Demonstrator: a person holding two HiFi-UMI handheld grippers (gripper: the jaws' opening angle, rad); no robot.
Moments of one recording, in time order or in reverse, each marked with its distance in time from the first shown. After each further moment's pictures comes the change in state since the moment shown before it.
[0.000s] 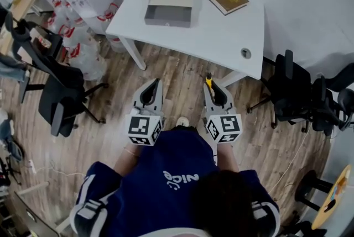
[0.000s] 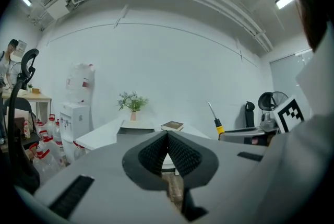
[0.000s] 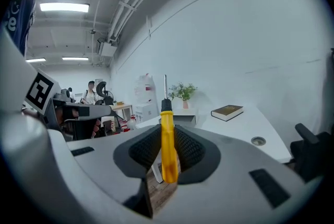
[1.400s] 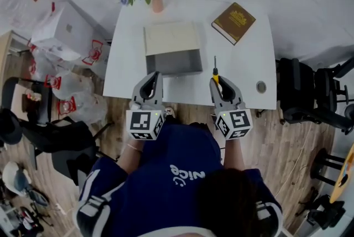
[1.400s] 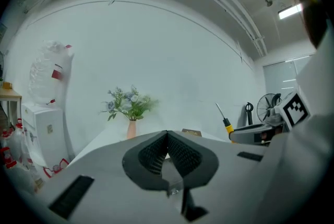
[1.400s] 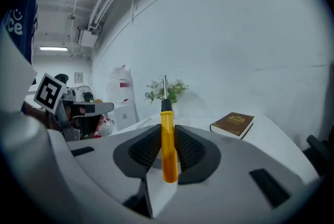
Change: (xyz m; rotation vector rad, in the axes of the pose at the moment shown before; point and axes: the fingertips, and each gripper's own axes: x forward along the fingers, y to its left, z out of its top) left arm 0.299 0.199 0.060 0.019 0.015 -0.174; right arm 0.292 -0.090 0.068 0.010 0.050 -0.175
